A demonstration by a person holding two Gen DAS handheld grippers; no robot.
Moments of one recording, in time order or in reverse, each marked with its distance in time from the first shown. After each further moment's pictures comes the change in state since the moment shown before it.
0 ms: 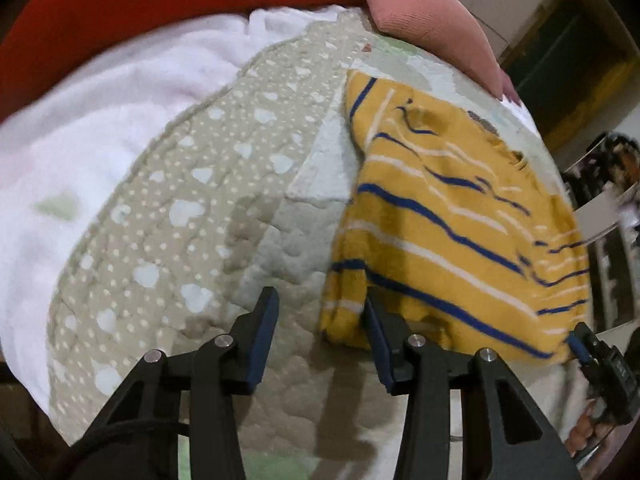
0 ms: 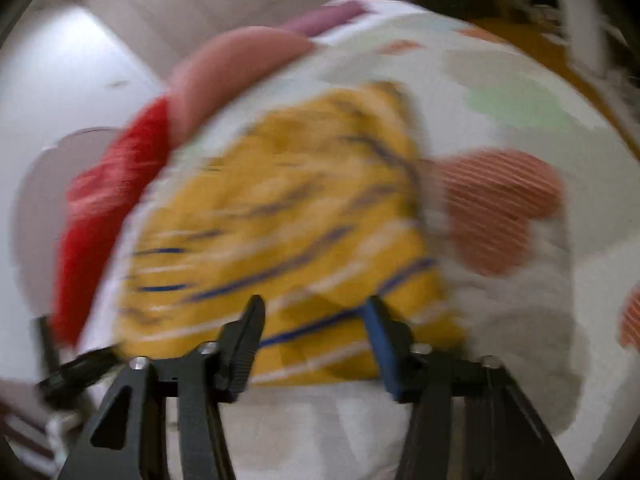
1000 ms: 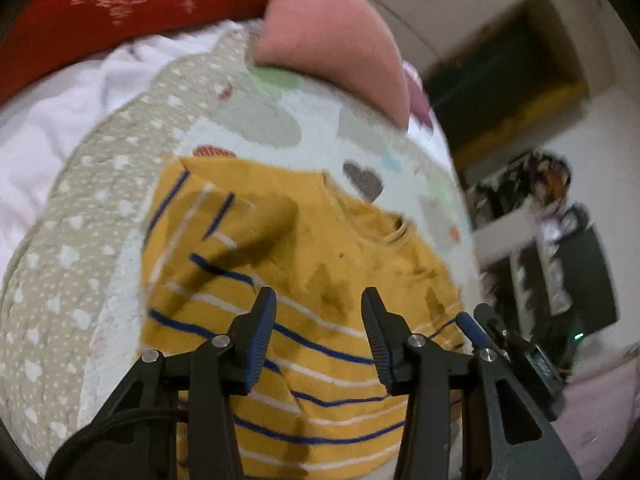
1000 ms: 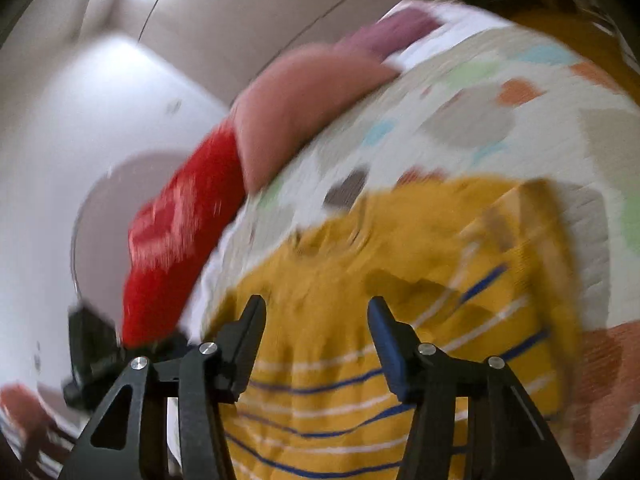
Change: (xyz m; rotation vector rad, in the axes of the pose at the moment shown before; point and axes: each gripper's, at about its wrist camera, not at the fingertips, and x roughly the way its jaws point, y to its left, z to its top) left arm 0.015 -0.094 0.107 0.021 0.047 -0.318; right arm 0.058 0.072 0.107 -0.041 0.016 0.341
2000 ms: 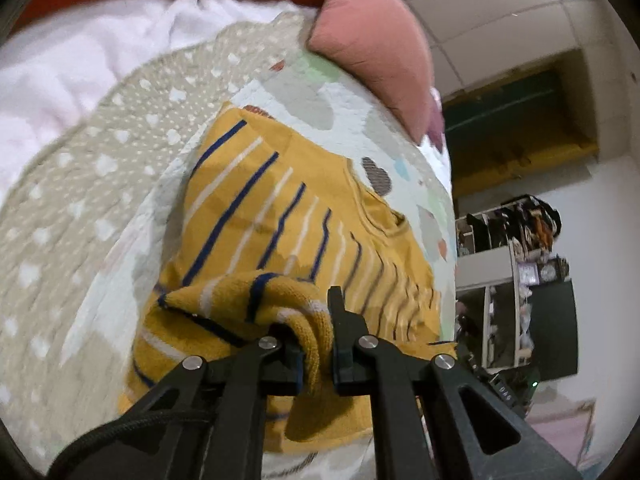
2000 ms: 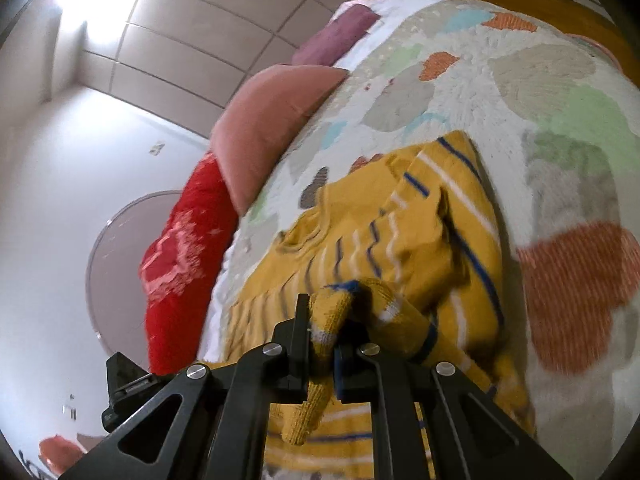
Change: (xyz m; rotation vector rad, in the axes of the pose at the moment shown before) left arm -0.025 0.034 -0.026 -0.284 0.017 -0.121; right arm -0.052 -0.044 -0.018 0.252 -0.073 0.015
